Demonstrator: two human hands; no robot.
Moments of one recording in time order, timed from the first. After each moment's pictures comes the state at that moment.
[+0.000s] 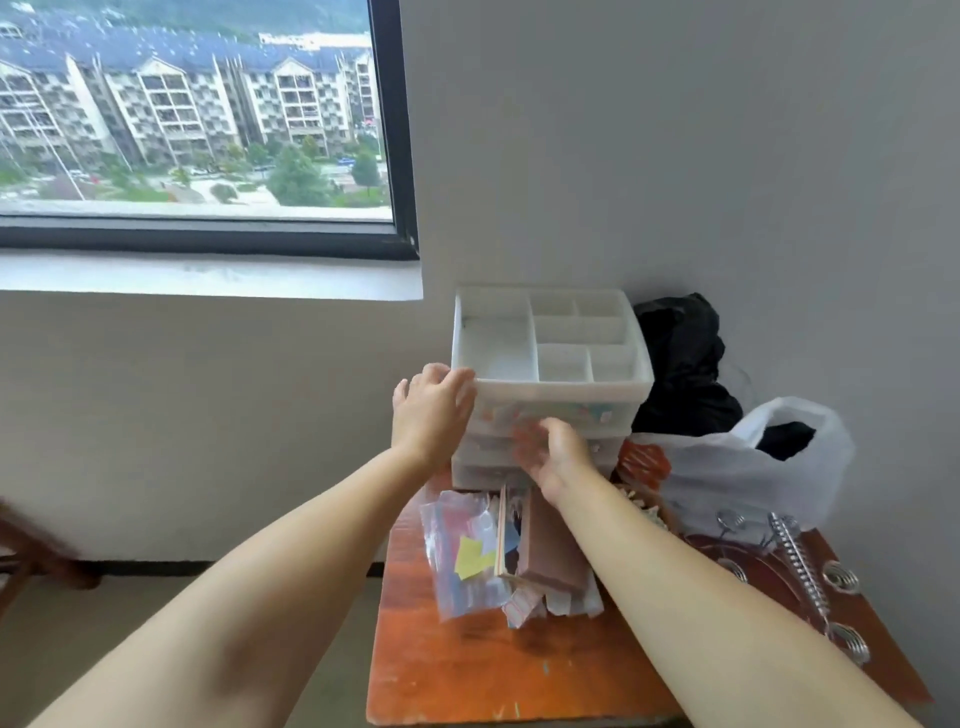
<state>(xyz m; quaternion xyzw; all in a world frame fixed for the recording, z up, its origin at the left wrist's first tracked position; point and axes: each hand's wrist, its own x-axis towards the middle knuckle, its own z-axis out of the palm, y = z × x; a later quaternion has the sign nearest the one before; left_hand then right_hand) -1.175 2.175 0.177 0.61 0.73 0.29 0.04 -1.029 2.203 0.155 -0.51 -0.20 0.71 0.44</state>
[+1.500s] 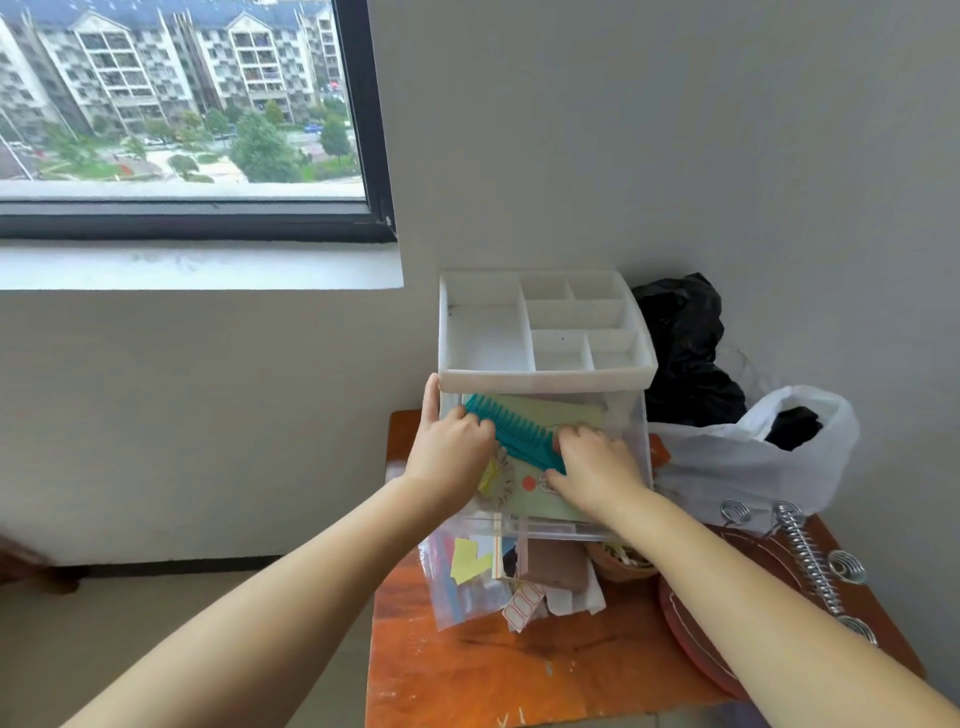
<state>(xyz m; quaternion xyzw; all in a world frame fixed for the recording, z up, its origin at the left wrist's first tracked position) -1.151 2.164 0.158 0.77 0.64 0.03 -0.10 -0.978 2.204 0.147 -0.56 -0.83 0.06 0.02</state>
